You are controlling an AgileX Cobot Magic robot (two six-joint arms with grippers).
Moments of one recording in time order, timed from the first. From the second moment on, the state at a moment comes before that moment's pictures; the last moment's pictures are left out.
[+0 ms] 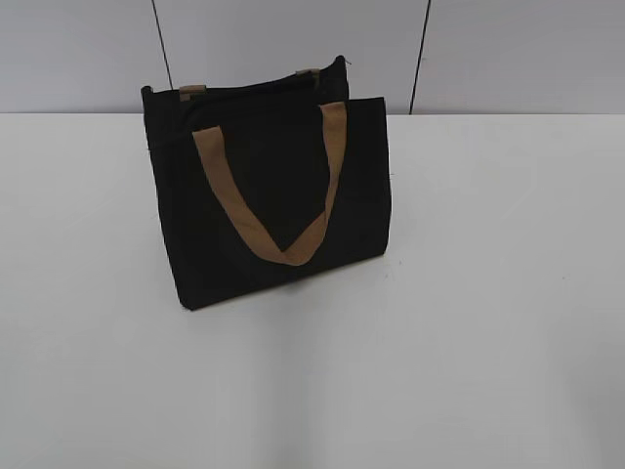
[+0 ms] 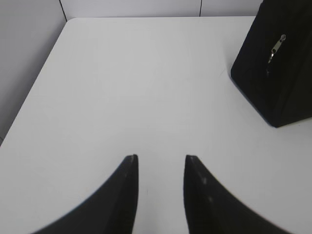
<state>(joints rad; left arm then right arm) -0.08 -0.01 -0.54 0.06 1.07 -0.02 -0.03 -0.01 -0.47 0.25 1.10 -0.34</state>
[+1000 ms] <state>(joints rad) -0.08 -0.01 -0.54 0.06 1.07 -0.02 -0.03 -0.01 -0.47 0.25 1.10 -0.34</state>
